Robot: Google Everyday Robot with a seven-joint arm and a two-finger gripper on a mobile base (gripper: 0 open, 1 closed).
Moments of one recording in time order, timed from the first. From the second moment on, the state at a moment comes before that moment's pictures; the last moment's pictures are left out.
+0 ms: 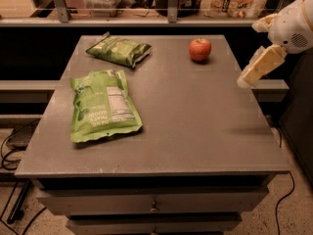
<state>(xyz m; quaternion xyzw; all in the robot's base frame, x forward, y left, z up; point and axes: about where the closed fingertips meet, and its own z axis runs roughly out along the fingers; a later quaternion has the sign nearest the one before) 0.591 -0.216 0.960 -0.56 0.75 0.06 0.34</state>
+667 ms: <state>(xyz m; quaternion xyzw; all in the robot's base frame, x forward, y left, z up) 0.650 -0.182 0.940 -0.54 0.74 0.07 0.39</state>
